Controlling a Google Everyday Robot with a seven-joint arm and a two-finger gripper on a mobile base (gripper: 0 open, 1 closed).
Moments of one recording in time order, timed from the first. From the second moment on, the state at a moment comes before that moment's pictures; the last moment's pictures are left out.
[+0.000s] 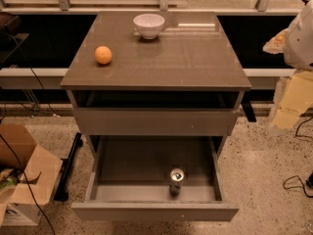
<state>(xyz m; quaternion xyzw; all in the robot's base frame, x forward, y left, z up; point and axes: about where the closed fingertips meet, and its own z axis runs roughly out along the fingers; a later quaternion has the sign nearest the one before) 0.438 -0.217 0.976 -0.60 0.78 -0.03 0.16</state>
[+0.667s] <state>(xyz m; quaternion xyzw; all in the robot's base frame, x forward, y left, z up) 0.439 -0.202 0.941 -0.60 0.78 0.00 0.17</state>
